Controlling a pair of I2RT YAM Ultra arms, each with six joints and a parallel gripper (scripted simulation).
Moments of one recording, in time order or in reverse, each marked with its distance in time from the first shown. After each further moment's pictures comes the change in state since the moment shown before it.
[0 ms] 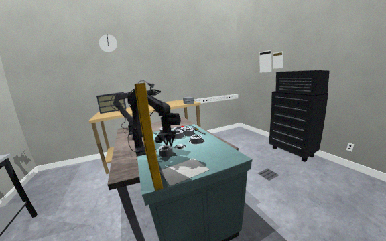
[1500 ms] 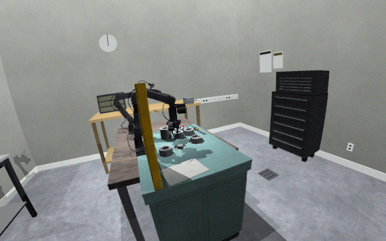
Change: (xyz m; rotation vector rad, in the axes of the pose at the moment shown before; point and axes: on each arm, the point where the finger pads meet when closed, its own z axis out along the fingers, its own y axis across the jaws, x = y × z) left arm 0.000 0.000 0.000 0.000 0.000 0.000; right arm 0.136 -0.036 -0.035 0.012 0.000 -0.475
